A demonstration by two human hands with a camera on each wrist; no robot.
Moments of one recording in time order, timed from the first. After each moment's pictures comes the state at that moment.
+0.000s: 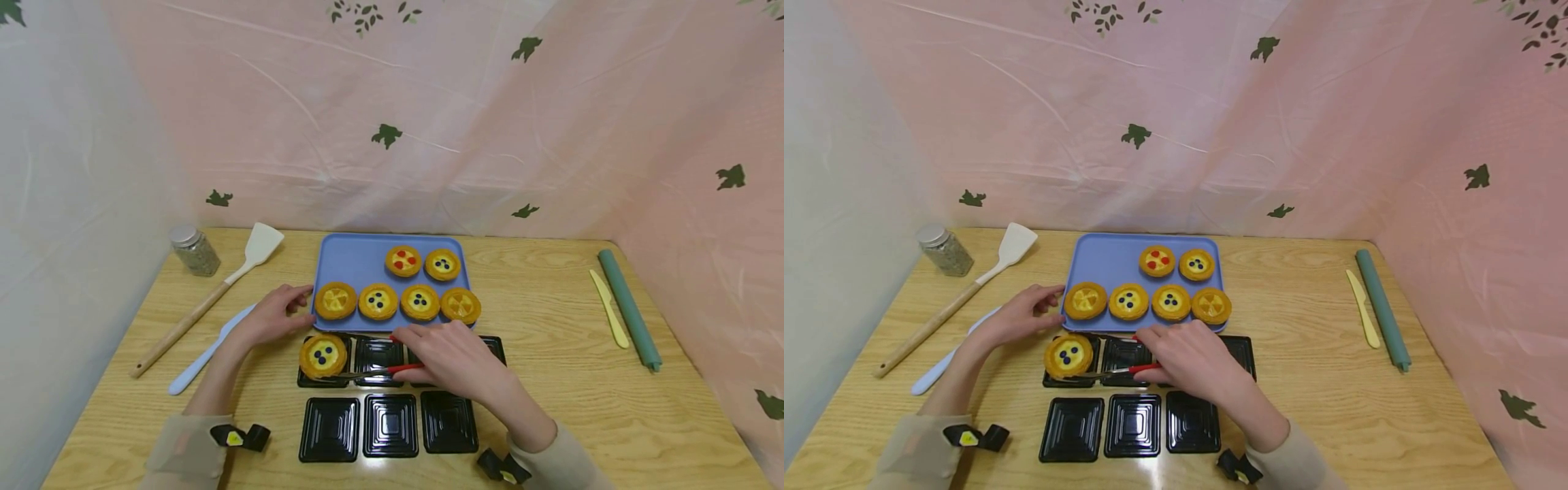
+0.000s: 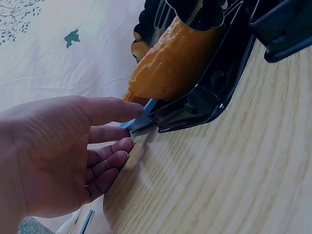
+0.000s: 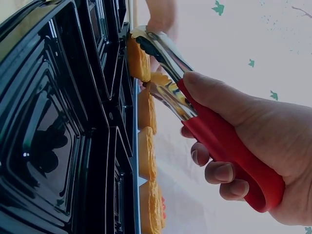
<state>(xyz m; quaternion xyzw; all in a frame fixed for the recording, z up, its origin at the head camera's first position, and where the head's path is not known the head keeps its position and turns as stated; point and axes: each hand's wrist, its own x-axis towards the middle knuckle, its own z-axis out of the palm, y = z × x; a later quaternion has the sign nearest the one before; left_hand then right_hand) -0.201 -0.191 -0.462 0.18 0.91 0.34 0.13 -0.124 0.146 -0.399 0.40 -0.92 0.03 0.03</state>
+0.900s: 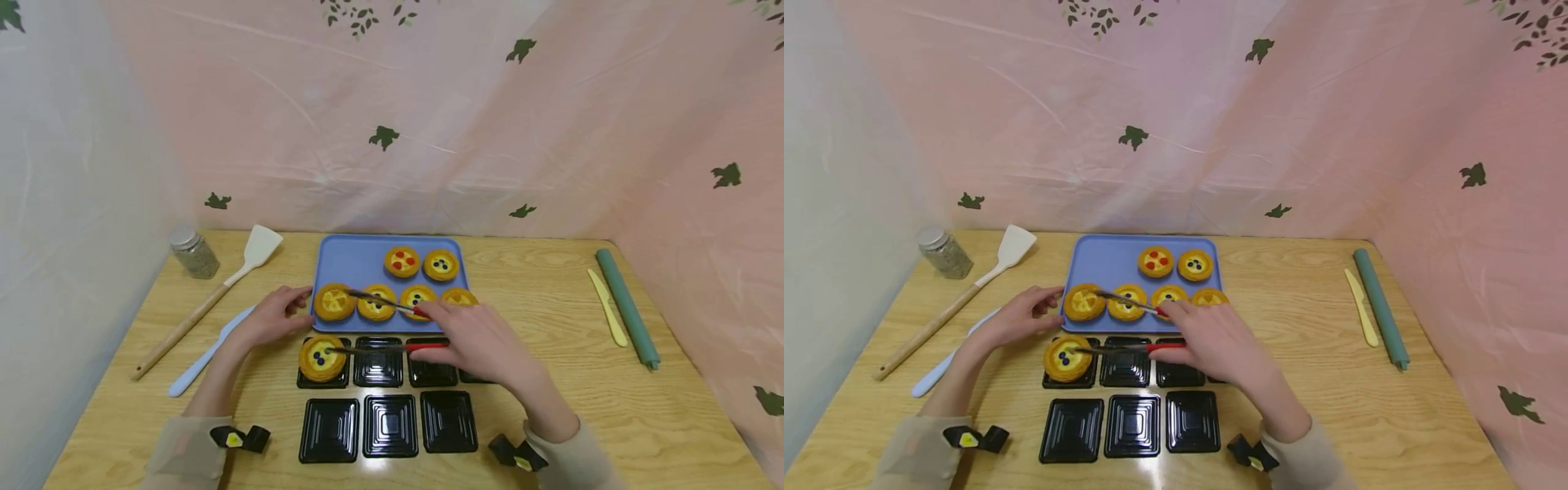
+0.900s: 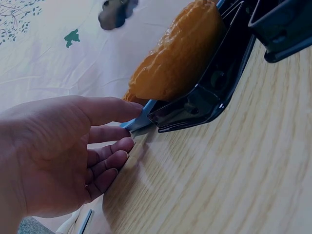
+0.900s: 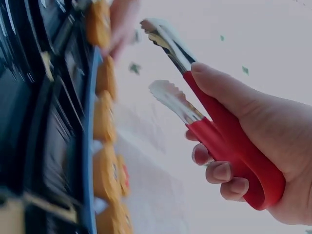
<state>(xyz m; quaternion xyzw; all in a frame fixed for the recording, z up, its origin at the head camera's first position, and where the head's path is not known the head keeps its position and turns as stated) -0.202 -0.191 -0.461 0.19 0.91 0.34 0.12 -0.132 0.174 -0.373 0.31 -0.95 0.07 0.04</state>
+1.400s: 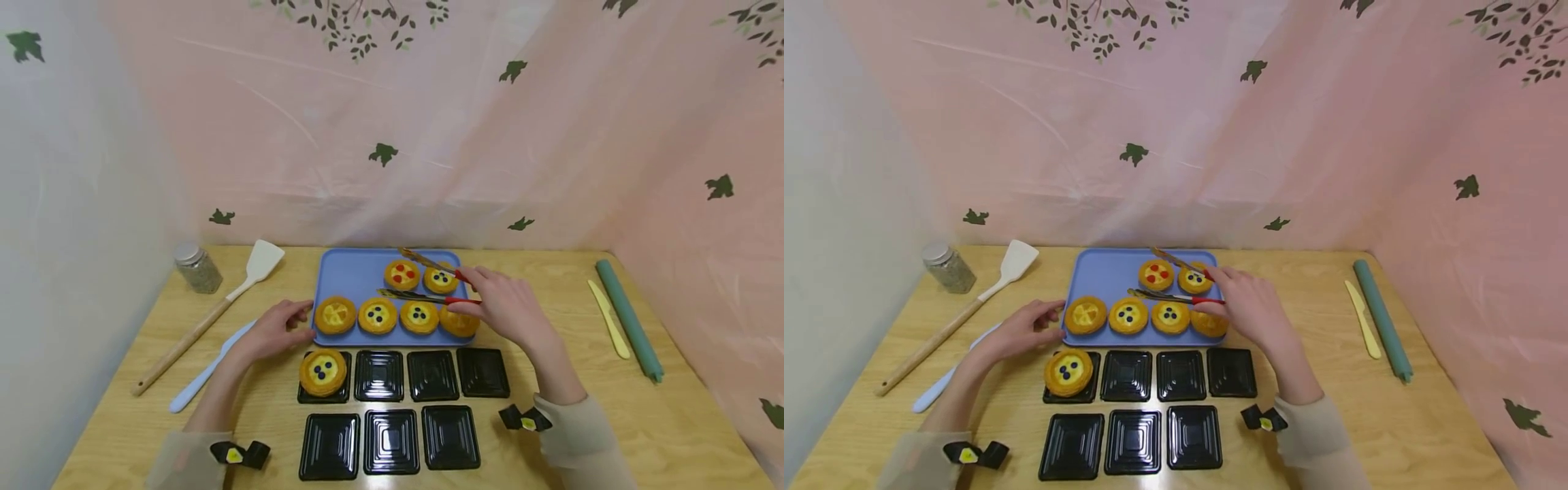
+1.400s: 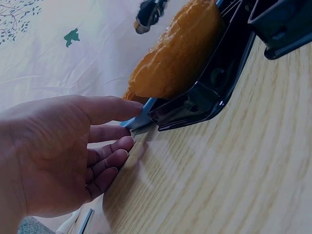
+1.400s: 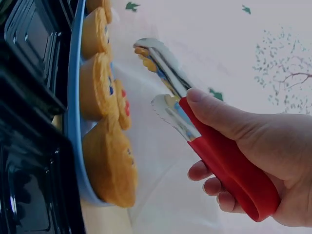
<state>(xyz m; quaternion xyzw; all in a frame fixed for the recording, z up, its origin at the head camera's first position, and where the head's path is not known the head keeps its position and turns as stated) -0.199 -0.190 -0.462 0.19 0.91 0.34 0.12 -0.190 0.227 -0.378 0.19 -0.98 0.08 0.06</state>
